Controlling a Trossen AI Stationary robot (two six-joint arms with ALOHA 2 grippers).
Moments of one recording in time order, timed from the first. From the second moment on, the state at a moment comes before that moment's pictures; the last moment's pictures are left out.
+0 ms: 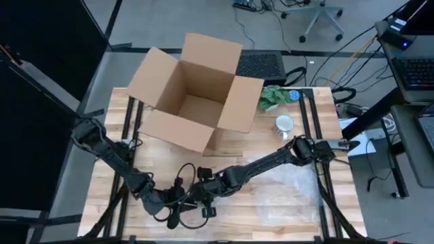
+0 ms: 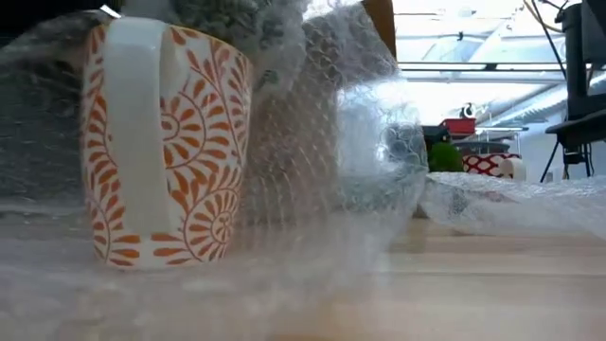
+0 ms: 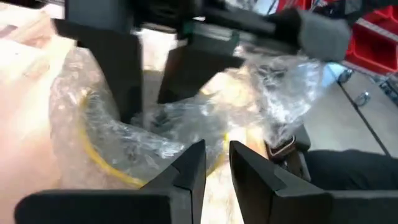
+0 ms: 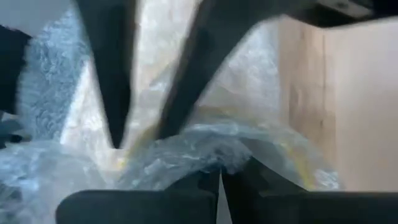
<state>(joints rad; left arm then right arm) -0.77 1.58 0.67 0.45 -0.52 -0.68 0.35 2.28 1.97 -0.60 0.06 0.22</state>
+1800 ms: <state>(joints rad) -0.70 1.68 0.68 0.51 -0.48 -0.70 0.33 2.06 1.97 -0.85 0.04 0.34</state>
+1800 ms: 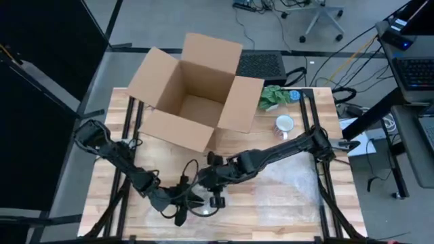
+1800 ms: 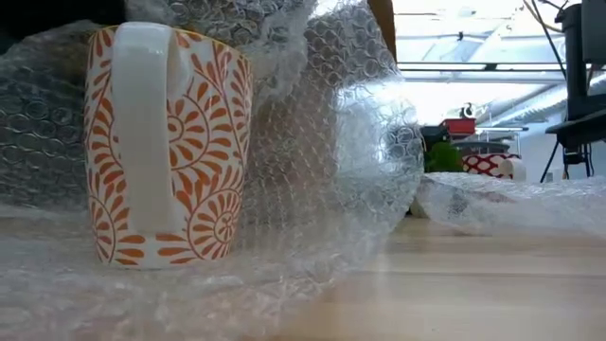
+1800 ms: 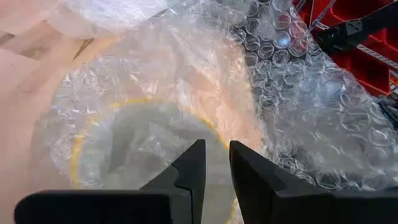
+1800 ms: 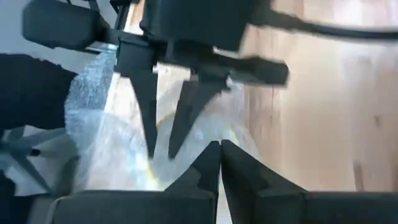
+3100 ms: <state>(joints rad) -0.70 1.68 0.68 0.52 -0.44 -0.67 0.59 2.04 1.73 -0.82 0.50 0.05</state>
